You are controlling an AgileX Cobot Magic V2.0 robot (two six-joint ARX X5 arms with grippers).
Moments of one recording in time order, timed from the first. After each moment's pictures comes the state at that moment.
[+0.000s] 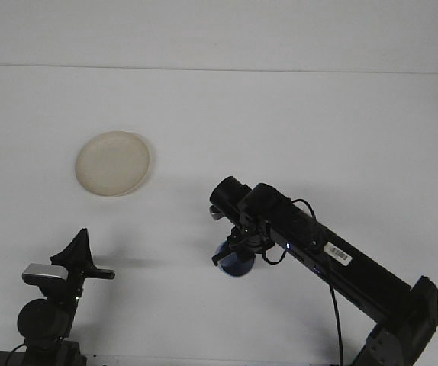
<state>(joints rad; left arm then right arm) -0.10 0.01 0.03 0.15 -0.05 -0.04 0.81 1.75 1.59 -1.34 -0.01 0.30</state>
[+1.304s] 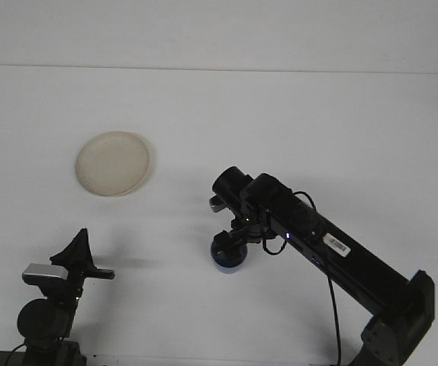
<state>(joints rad) -0.10 0.01 0.03 0.15 -0.05 -0.04 0.75 1.76 1.64 -1.34 -0.05 0.24</state>
